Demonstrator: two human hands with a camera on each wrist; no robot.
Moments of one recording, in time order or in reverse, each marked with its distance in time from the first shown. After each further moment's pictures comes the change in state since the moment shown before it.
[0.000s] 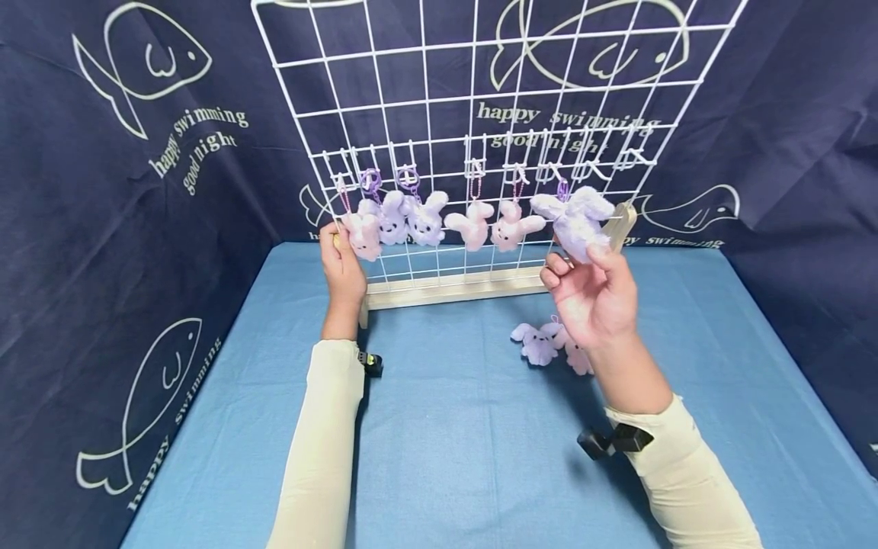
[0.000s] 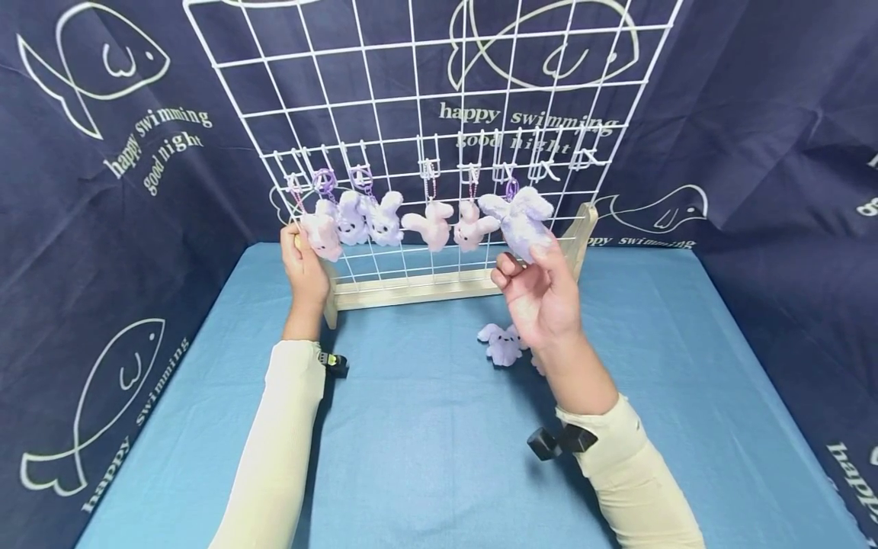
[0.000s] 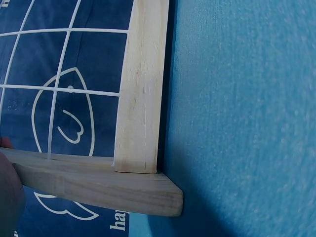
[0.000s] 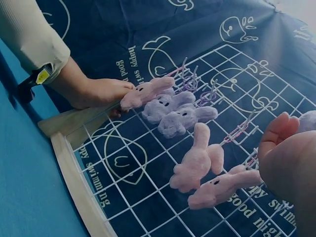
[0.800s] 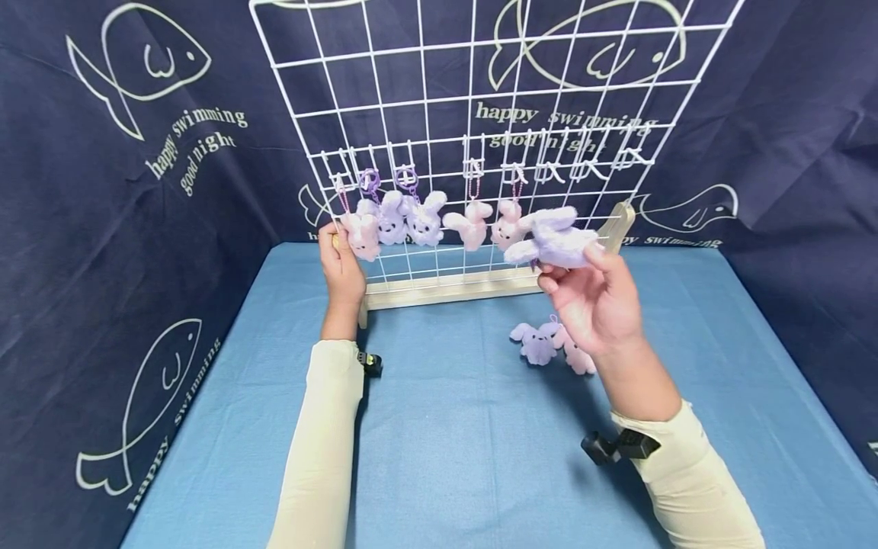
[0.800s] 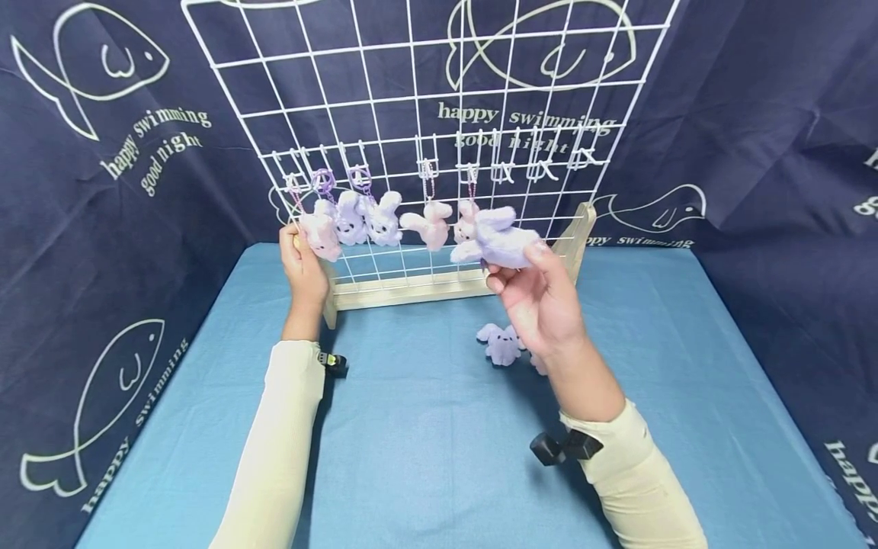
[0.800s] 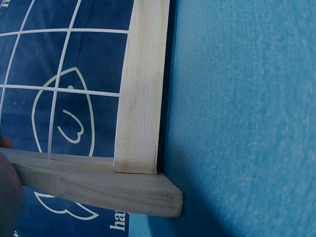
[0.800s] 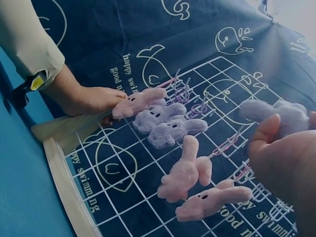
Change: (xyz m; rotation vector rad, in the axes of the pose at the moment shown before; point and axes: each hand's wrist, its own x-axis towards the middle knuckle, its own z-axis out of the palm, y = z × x) left_hand 0.000 -0.001 0.001 0.005 0.003 0.001; right_hand -0.008 -0.006 0.009 -0.117 -0.111 0.069
